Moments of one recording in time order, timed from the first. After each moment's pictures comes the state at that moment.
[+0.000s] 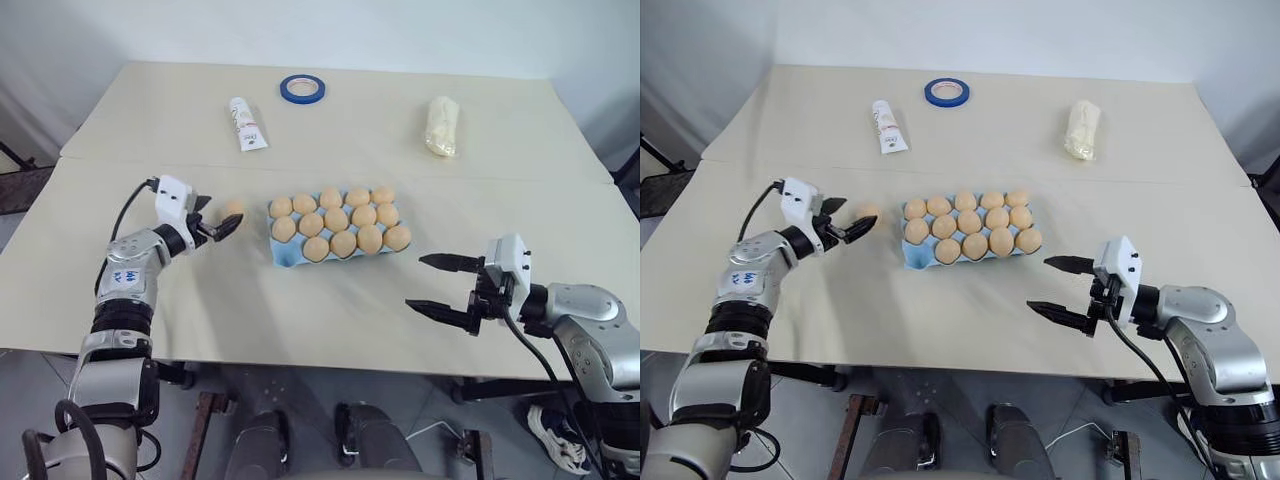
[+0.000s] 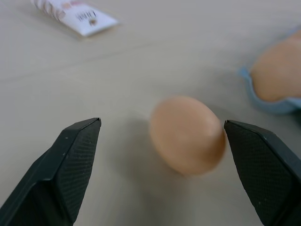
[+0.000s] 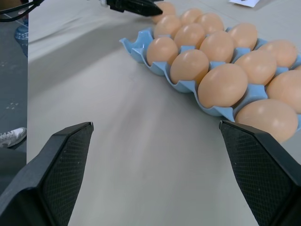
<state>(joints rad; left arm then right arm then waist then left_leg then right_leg) -0.79 0.51 0.14 0.86 -0.17 0.03 -0.66 -0.15 -0.74 -0.13 -0.21 0.54 0.35 1.09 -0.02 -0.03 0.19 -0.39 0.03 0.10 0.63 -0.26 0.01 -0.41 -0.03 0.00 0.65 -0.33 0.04</state>
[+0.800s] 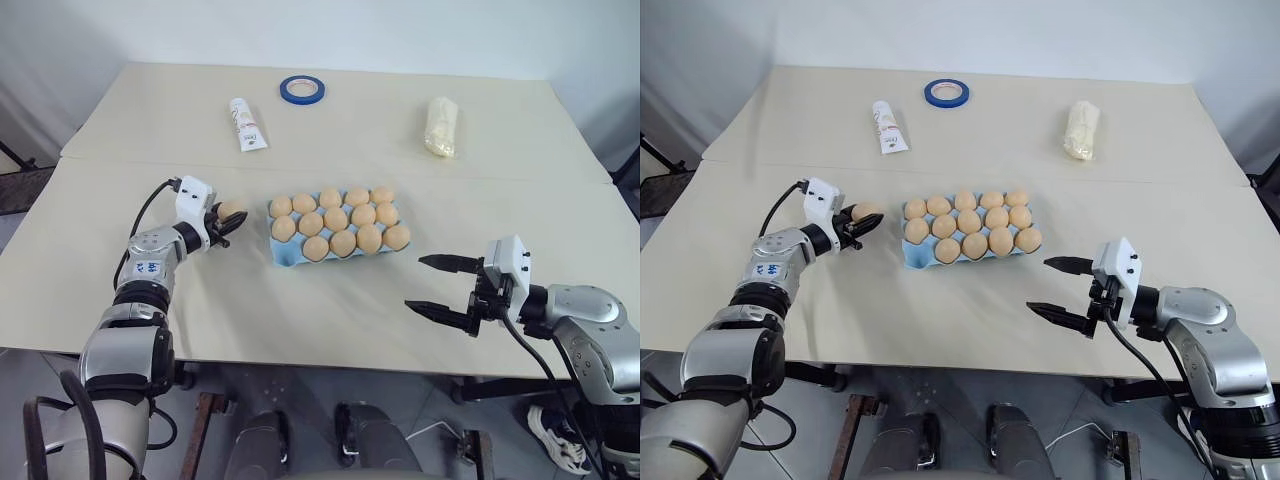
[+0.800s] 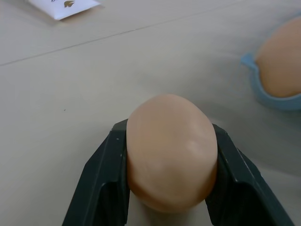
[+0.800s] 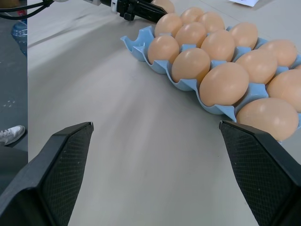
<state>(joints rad) -0.94 0.48 0.12 1.15 -0.08 -0.14 -0.69 -0.15 -0.74 -0.13 -0.22 0.53 0.35 1.09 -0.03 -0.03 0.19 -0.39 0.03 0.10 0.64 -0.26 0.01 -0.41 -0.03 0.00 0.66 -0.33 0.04</state>
